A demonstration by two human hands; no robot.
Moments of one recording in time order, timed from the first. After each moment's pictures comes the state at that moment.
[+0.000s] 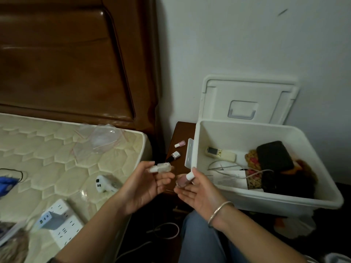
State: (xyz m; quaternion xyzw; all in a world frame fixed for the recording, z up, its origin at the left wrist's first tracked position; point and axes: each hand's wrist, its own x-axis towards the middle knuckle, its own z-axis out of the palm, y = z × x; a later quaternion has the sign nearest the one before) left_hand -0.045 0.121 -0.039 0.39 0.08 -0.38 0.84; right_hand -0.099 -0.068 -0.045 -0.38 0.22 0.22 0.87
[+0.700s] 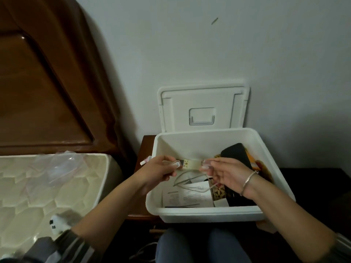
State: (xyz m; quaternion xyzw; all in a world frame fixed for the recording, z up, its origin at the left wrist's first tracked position) left_hand 0.022 -0.048 -0.012 0.70 -0.04 -0.34 0.63; right_hand -0.059 -0.276 -0.019 -0.53 0.19 0.13 0.82
